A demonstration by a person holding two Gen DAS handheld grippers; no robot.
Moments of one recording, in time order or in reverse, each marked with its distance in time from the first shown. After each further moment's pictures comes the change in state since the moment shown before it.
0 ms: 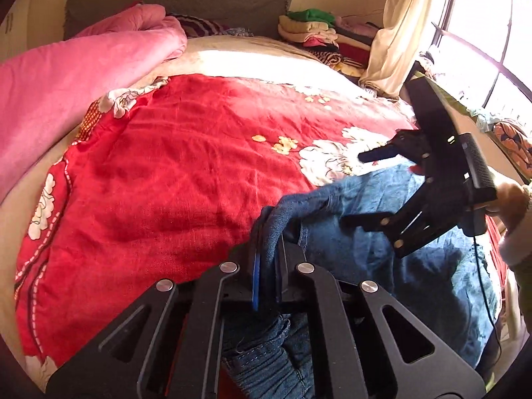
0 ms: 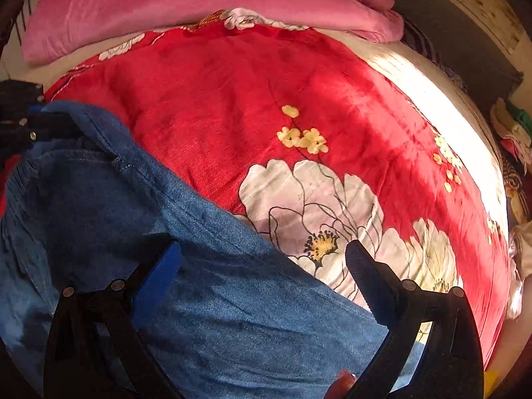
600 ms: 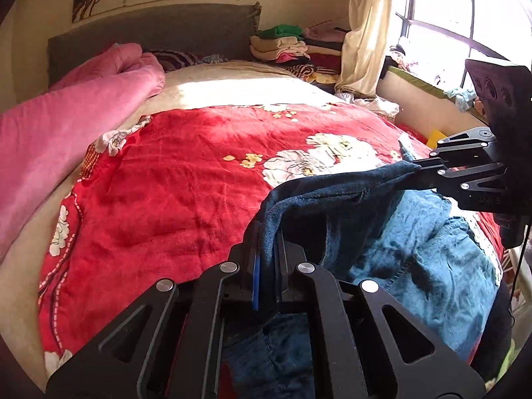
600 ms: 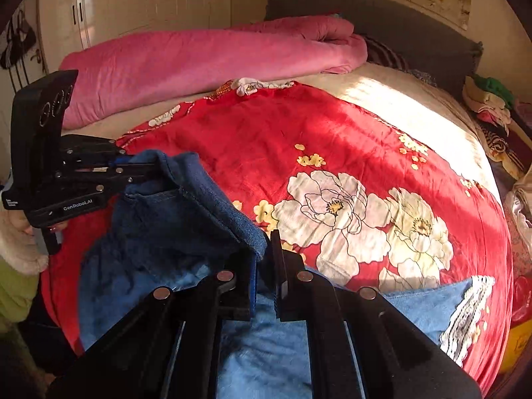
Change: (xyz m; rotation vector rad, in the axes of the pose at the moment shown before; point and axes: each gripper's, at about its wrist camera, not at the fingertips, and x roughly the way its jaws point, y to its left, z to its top) left arm -0.055 -0.043 -0.021 0.162 -0.103 -0.012; right arm -0.152 0.060 -0.069 0.245 -0.283 0.003
